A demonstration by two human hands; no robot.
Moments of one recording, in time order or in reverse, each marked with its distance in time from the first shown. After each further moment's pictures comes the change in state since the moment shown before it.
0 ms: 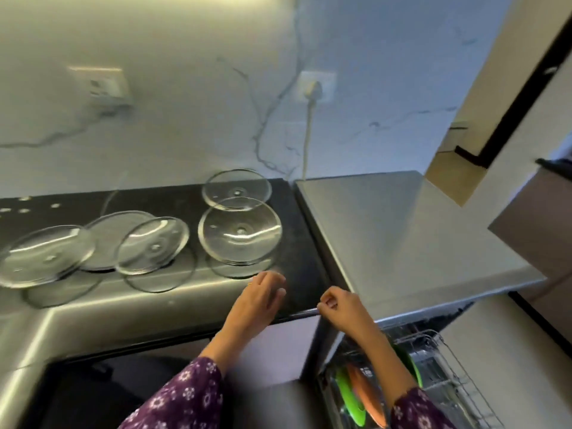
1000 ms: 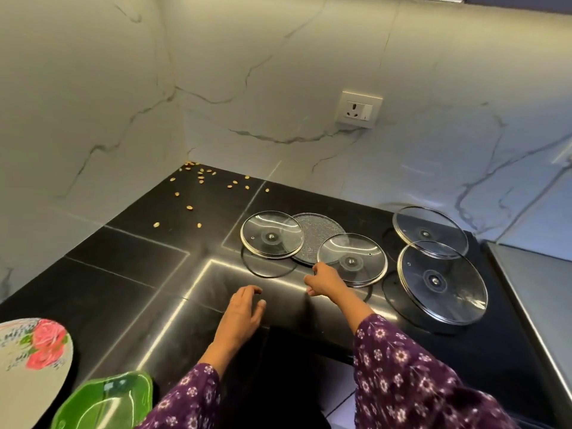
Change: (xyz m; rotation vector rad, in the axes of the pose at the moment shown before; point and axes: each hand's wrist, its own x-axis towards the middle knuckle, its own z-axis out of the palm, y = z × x) left_hand -0.209 -0.247 -0.267 0.129 0.366 -0.630; right_hand 0.065 -0.398 0.279 -0.075 -0.472 -0.081
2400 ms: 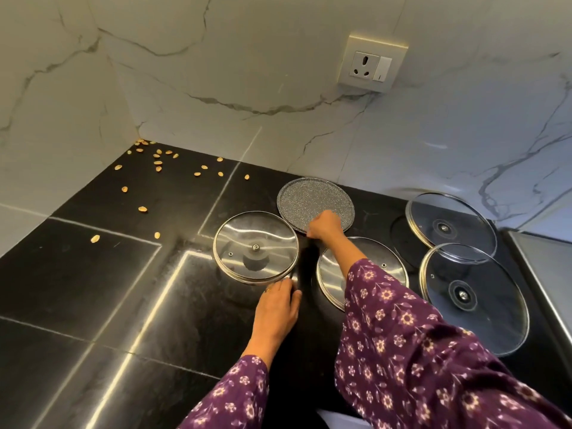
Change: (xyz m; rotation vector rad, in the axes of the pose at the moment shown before) left_hand 0.125 0.014 0.101 0.078 -0.072 0.113; right_hand 0.210 -0.035 -0.052 -0.157 0.225 0.094
